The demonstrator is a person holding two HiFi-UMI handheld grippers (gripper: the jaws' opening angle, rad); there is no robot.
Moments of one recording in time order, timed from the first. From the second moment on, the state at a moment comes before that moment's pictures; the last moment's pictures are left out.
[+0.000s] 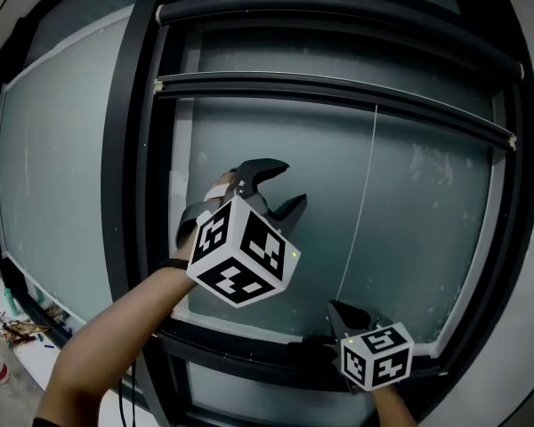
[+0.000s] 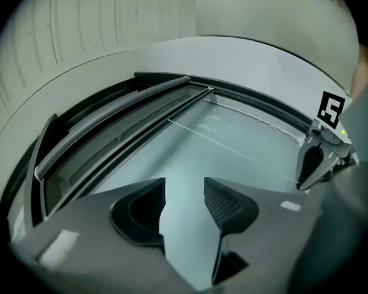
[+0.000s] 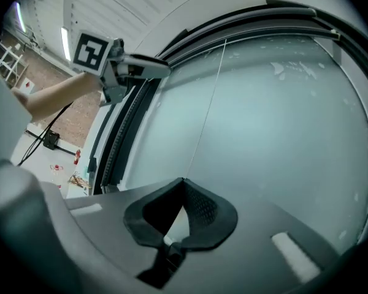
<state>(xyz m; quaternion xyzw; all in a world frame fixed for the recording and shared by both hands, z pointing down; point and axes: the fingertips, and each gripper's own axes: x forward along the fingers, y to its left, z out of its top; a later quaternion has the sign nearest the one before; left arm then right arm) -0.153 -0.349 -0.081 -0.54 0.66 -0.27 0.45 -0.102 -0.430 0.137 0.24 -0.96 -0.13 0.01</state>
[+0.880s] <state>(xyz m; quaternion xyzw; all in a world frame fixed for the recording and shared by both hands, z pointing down) -0.186 -0.367 -0.132 -0.38 0.64 -0.43 0.51 -0.088 -0.409 0.187 0.24 -0.96 -0.12 0.03</state>
